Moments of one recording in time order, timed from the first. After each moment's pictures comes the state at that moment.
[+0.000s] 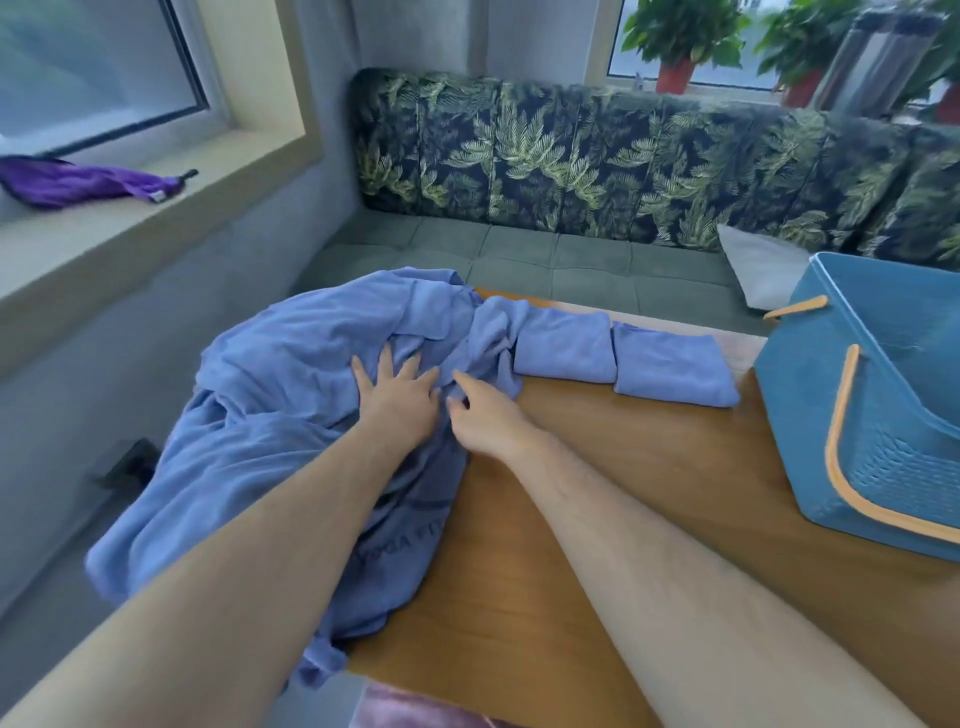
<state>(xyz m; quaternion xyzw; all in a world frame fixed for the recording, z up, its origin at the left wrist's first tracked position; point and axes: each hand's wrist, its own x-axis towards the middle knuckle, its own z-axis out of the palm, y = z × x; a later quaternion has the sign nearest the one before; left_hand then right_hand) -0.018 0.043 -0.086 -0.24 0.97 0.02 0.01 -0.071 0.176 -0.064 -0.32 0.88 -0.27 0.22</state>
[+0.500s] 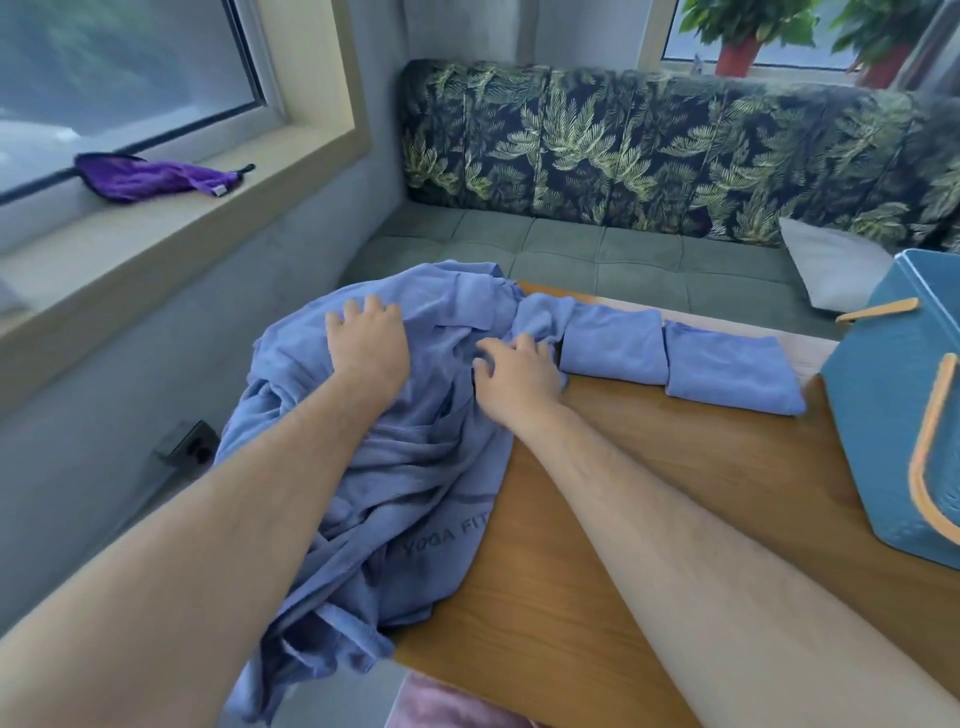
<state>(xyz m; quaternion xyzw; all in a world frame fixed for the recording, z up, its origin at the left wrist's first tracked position) 0.008 -0.021 -0.024 -0.34 0.93 -0.10 -0.09 -0.075 0.141 -0.051 -0.32 0.93 -0.20 0.02</state>
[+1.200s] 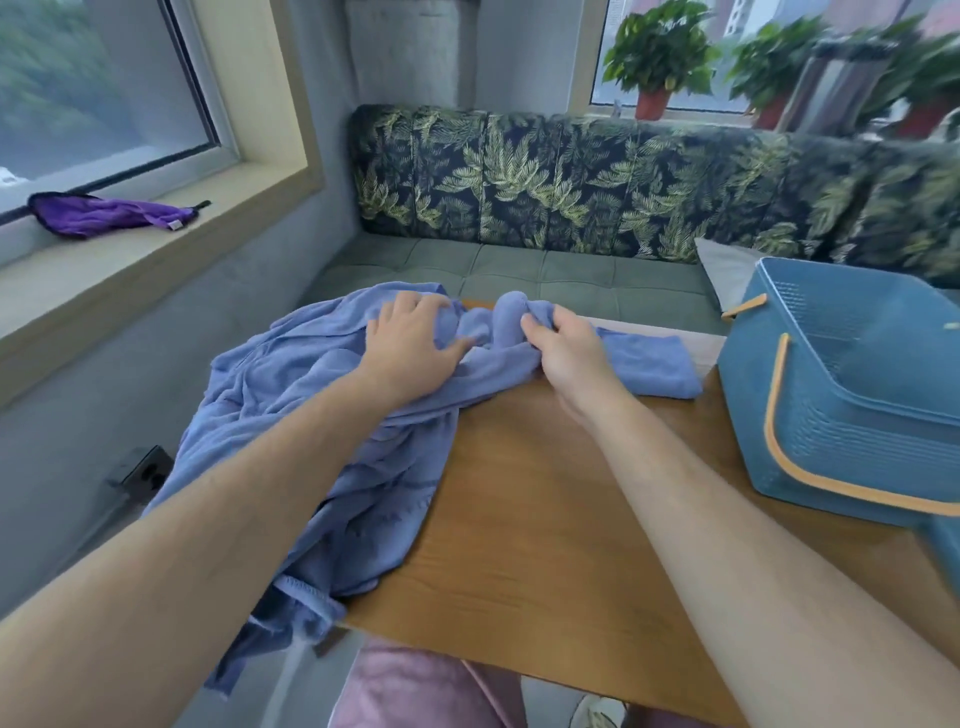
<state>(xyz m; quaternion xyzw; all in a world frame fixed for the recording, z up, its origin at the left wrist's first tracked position) 0.017 0.100 0.039 -0.18 0.95 0.18 -0.18 -0.069 0.265 0.032 -0.19 0.72 -0.66 0.10</state>
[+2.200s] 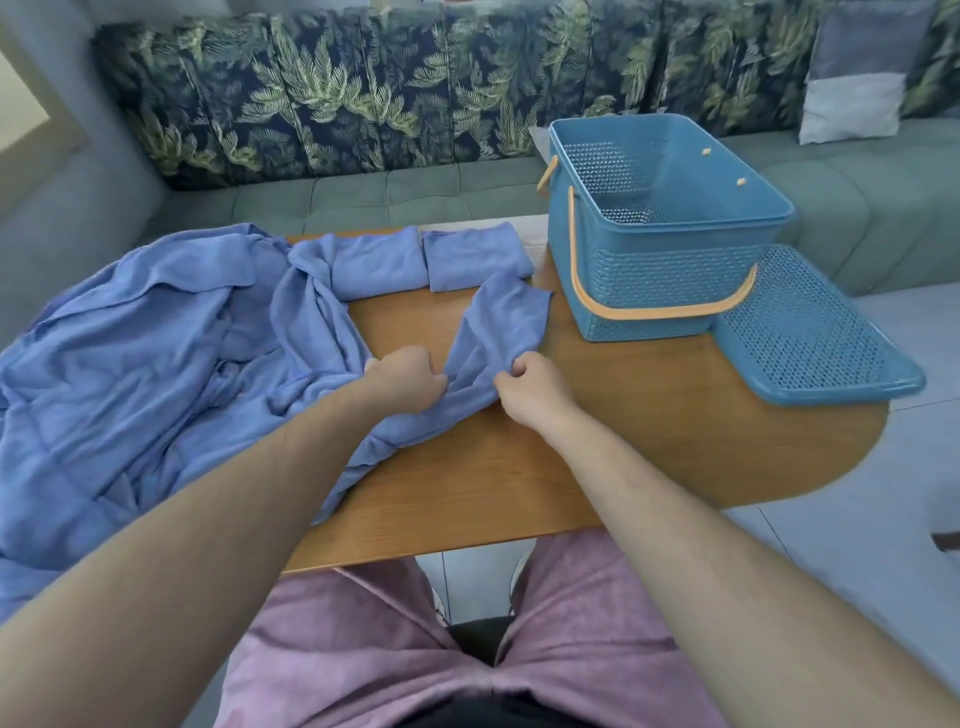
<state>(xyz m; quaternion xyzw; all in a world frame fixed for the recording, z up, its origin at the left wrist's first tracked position) -0.014 0.265 -0.059 -0.09 0.98 0.15 0.12 -0.019 0.445 -0.075 0.00 0.90 -0.42 0.10</state>
